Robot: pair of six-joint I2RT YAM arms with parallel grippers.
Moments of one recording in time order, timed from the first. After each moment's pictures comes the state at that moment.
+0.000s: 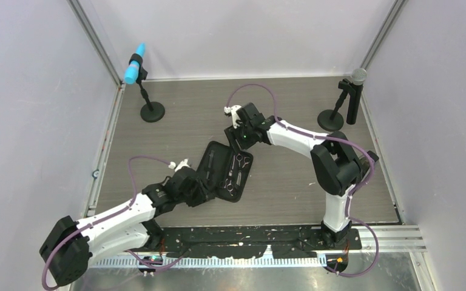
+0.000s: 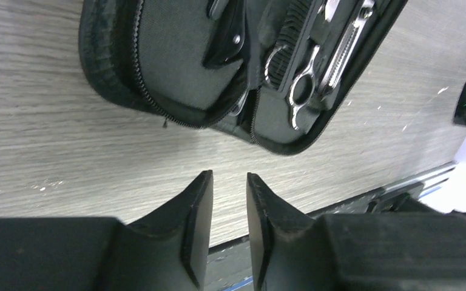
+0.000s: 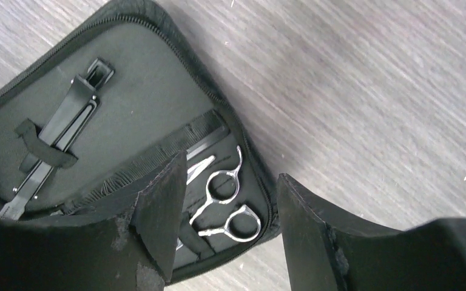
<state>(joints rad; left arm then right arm) -0.79 0.89 0.38 -0.35 -0.03 -1.12 0.67 1.89 1.35 -0.37 -0.11 0.07</state>
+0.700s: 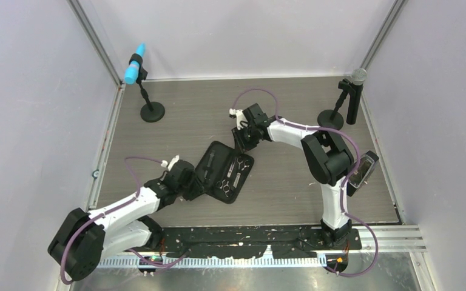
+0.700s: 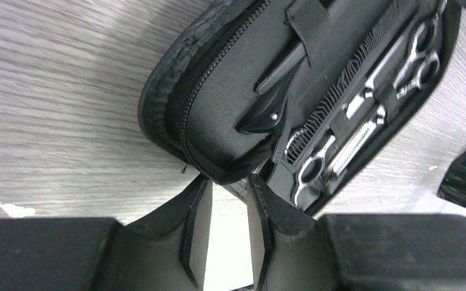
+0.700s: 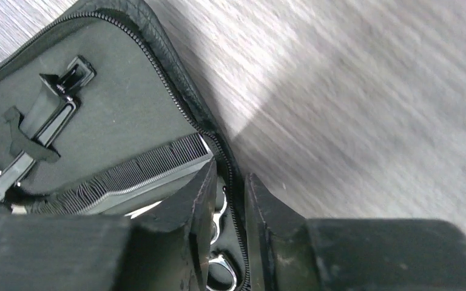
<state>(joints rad) -0.65 1.02 0.37 -0.25 -0.05 -1.18 0.59 2.06 1.41 -0.34 -0.33 0.06</state>
